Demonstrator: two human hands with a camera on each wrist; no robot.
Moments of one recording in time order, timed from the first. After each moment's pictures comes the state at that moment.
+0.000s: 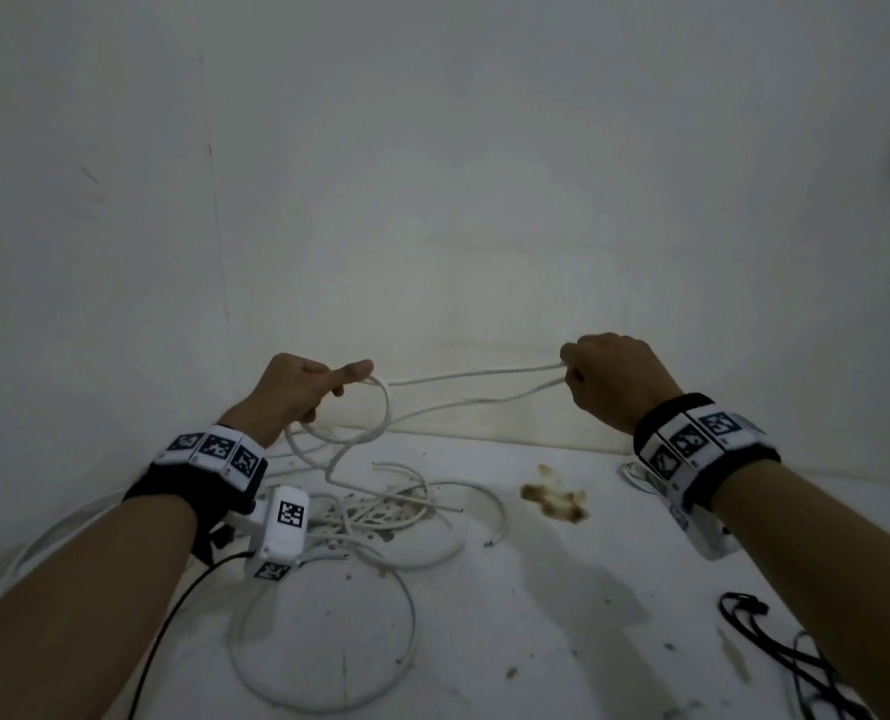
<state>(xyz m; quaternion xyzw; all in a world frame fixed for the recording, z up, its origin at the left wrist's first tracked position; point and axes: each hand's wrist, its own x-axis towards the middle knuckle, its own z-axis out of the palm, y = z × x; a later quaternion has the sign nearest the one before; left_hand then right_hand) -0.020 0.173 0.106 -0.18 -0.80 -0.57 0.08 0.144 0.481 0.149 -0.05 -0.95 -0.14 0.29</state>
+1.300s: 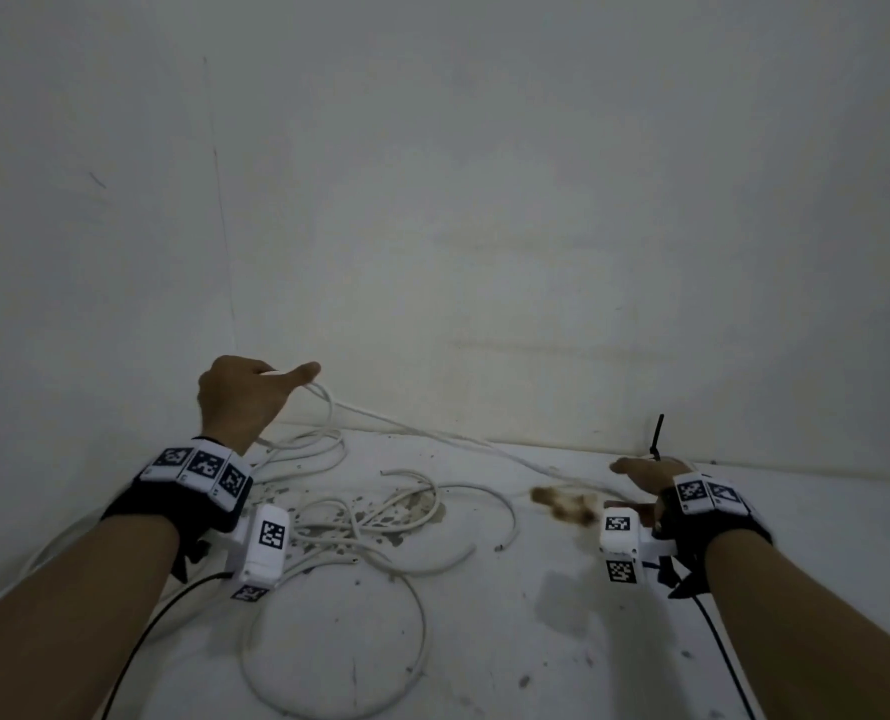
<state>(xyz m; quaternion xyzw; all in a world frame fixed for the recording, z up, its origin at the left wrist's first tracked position) -0.032 0.135 0.100 -0.04 -0.83 -0.49 0.26 0.125 0.549 0.024 -0.41 -0.80 0.42 0.09</state>
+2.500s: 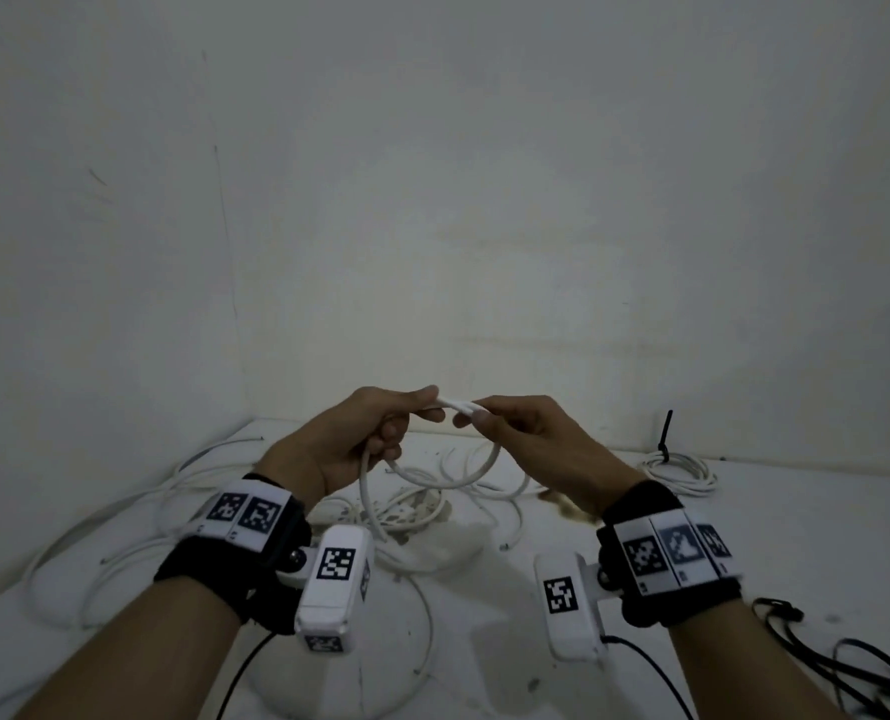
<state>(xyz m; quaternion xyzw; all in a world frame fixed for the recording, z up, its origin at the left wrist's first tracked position) 0.052 0.209 0.105 -0.23 -0.67 -0.68 -0.20 0.142 0.403 0.088 0.13 -0.85 0.48 0.17</state>
